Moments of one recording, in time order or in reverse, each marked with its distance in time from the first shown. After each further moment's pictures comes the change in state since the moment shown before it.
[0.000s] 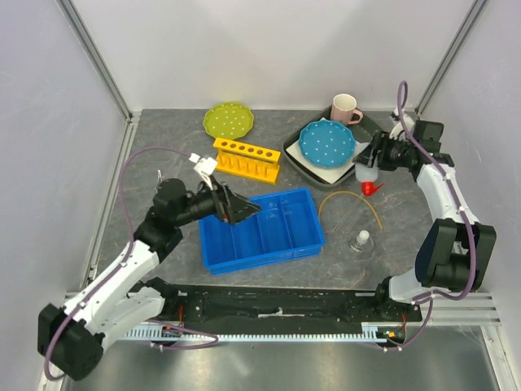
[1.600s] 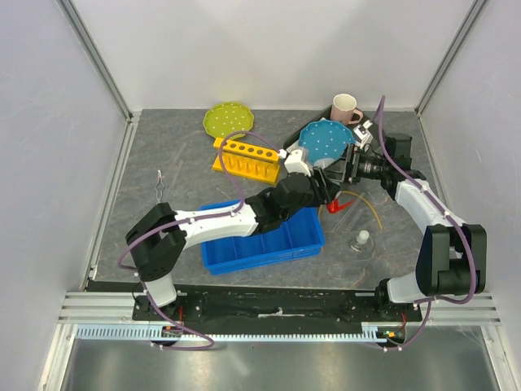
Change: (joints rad) left arm -0.647 0.926 0.608 0.203 -0.939 -0.298; right arm 0.208 -0.069 -0.267 0.398 -0.476 0.375
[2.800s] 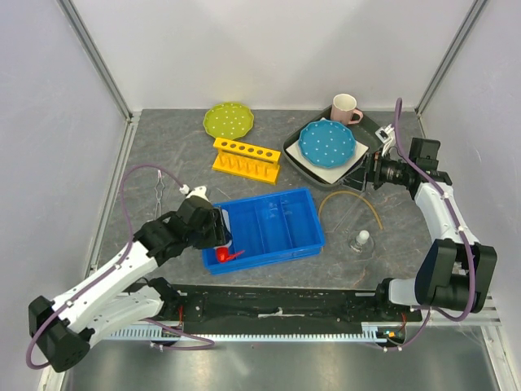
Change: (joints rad) left arm 0.332 -0.936 -0.507 -1.013 0.169 0.108; right arm -0.182 -0.100 0.051 -0.358 -0.008 -0.539
